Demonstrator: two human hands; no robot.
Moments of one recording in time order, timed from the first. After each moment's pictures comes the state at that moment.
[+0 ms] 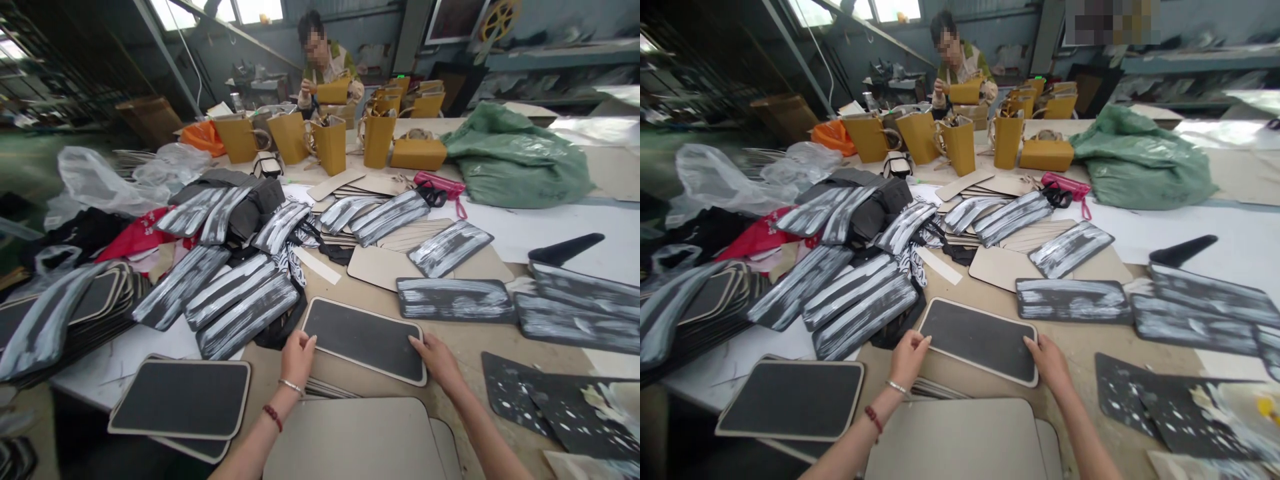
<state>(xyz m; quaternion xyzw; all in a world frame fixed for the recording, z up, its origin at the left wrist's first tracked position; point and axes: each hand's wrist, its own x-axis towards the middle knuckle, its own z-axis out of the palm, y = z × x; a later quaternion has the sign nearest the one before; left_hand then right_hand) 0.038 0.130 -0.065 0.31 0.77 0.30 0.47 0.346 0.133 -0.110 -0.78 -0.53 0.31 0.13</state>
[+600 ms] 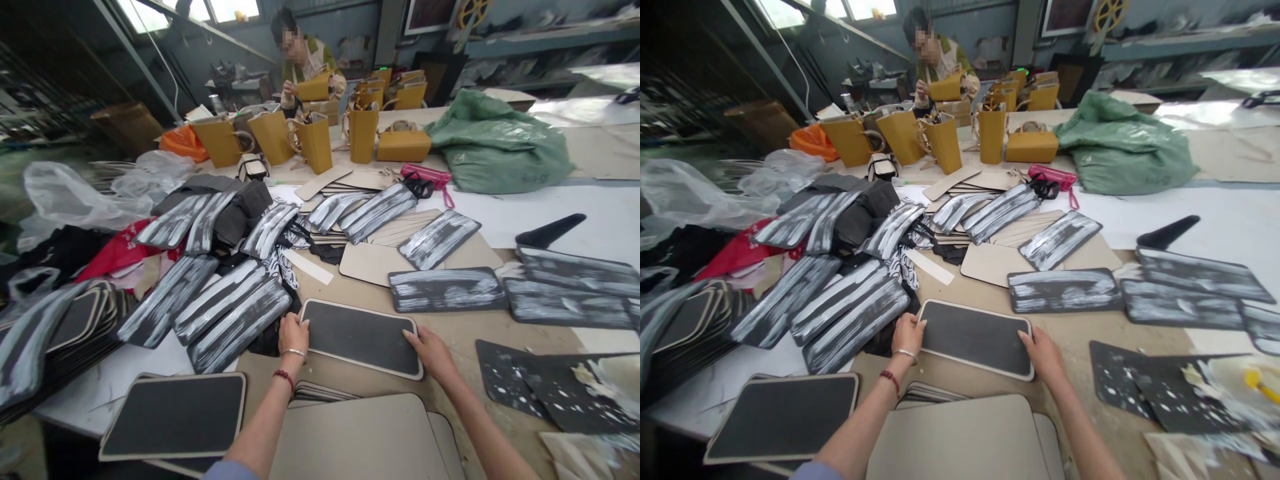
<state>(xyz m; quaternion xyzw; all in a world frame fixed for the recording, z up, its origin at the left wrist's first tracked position) 0.037 0.177 -0.076 0.48 0.82 0.18 0.25 0.343 0.130 -0.113 -0.79 -0.51 0.30 0.13</state>
